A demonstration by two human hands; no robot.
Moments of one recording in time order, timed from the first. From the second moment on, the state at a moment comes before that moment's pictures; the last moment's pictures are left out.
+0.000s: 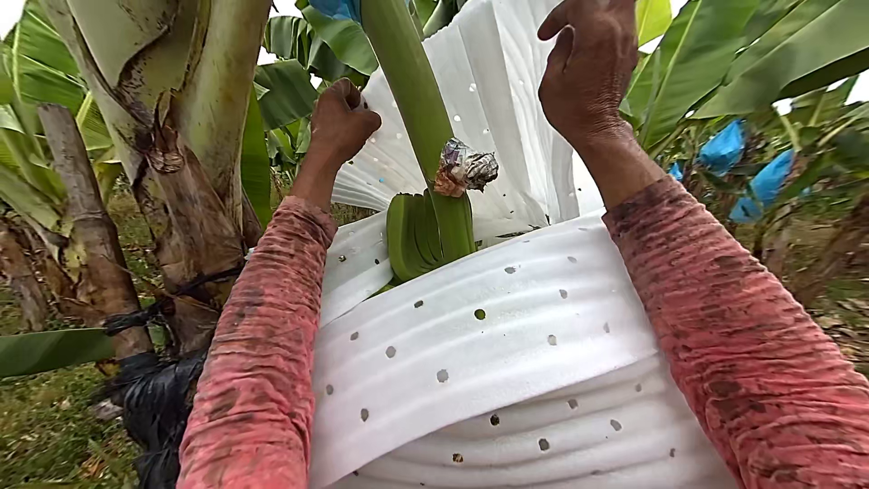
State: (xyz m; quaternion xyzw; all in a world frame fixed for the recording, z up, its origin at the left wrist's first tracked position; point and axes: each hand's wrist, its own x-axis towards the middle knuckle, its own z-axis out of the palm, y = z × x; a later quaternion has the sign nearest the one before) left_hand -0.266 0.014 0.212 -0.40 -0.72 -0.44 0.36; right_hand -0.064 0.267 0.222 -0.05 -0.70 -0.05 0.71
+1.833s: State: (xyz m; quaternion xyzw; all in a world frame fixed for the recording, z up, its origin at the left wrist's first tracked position) left_hand -0.239 0.015 0.282 -0.45 -0.79 -0.32 0.27; right_hand -0.019 0.203 0.264 -0.05 -0.79 -0.06 0.60
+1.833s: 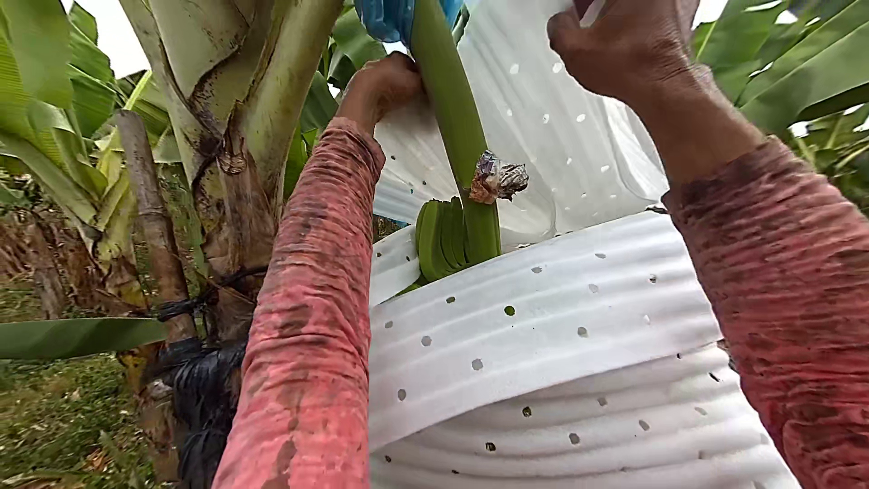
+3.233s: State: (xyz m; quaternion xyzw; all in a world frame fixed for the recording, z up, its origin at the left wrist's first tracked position) left_hand -0.183 -0.012 0.266 -0.44 -0.71 -0.52 0.17; right_hand 0.027 0.185 0.208 0.28 -0.82 0.06 0.50
